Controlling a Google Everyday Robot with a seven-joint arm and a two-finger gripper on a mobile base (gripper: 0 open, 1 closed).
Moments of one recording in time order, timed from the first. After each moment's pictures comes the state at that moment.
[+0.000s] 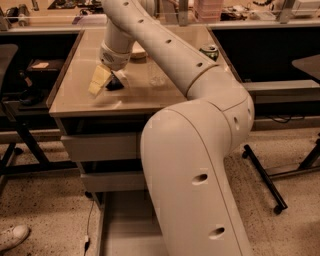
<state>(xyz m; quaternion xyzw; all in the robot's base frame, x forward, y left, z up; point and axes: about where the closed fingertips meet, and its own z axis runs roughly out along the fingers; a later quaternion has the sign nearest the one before) 0.745 0.156 0.816 -0.54 0.81 0.14 0.16</state>
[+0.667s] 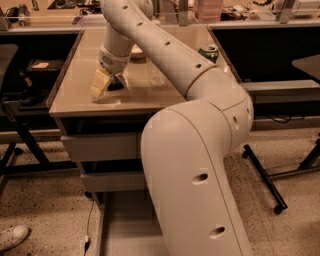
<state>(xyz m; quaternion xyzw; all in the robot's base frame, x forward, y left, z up) 0.741 0.160 0.806 -0.54 0.81 0.14 0.15</state>
